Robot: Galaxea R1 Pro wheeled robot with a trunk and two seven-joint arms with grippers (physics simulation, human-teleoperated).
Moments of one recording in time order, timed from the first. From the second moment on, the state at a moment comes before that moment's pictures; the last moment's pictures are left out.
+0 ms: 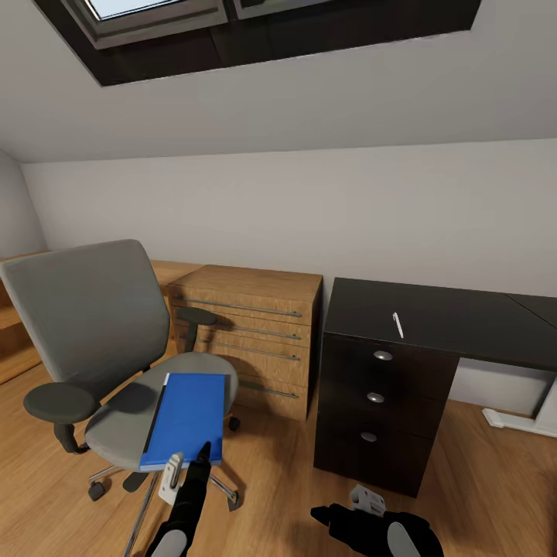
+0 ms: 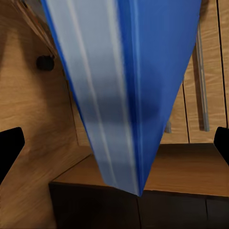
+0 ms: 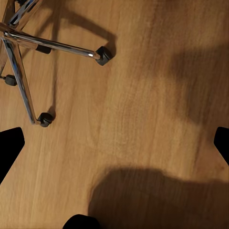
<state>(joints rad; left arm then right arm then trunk) -0.19 -0.08 -0.15 -0.88 1.34 -0.24 -0.06 -0.14 -0.03 0.17 -1.14 -0.71 0.73 -0.04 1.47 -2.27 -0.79</state>
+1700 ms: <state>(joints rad) -0.20 -0.07 -0.15 -0.87 1.33 -0.23 -0.14 -0.14 -0.03 0.17 -1.14 -0.71 0.73 -0.04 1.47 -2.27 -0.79</state>
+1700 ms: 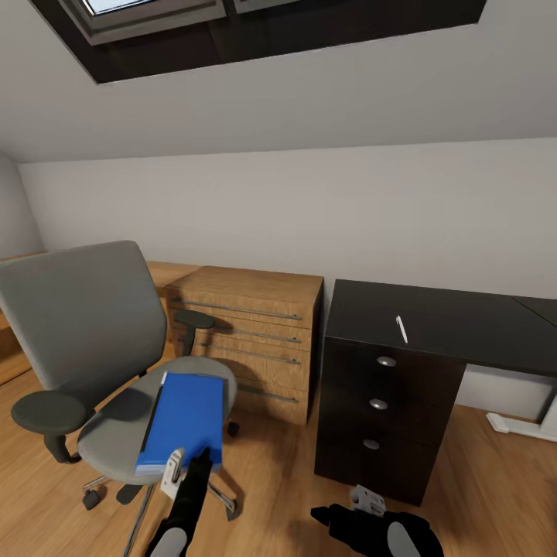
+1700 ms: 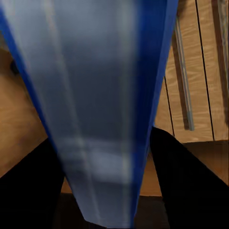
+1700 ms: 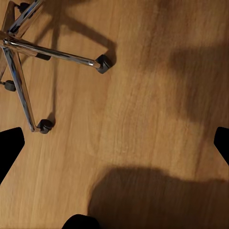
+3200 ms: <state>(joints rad) -0.06 0.00 -0.12 -1.15 1.34 -0.02 -0.25 -0.14 -0.03 0.17 -1.14 -0.70 0.73 -0.04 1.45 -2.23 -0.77</state>
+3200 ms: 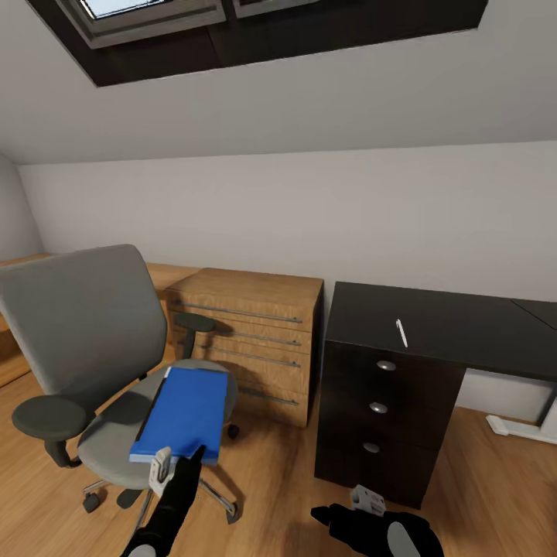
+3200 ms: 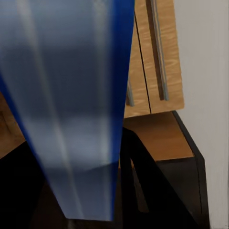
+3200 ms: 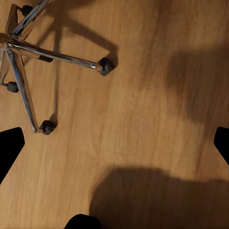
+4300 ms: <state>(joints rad) -0.06 0.01 -0.26 -1.45 1.32 0.30 -0.20 0.05 -0.27 0.18 -0.92 -0.36 0.24 0.00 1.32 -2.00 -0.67</state>
